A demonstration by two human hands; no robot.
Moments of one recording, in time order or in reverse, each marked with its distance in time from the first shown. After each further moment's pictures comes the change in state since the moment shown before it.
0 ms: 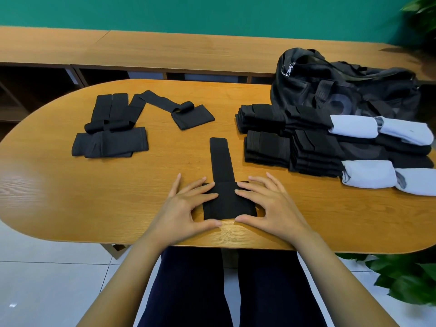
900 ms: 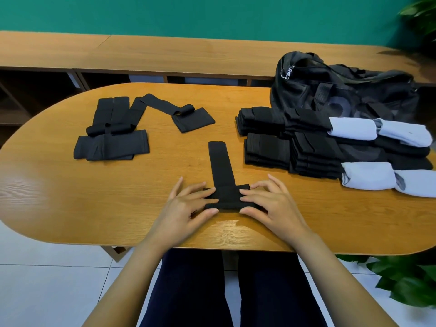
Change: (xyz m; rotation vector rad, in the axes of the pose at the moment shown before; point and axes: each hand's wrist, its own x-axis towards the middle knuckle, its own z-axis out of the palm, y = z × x) left_hand -0.001 0.004 0.000 -0.032 0.046 -0.007; right_hand 0.000 0.002 0.003 0.034 0.155 -0.019
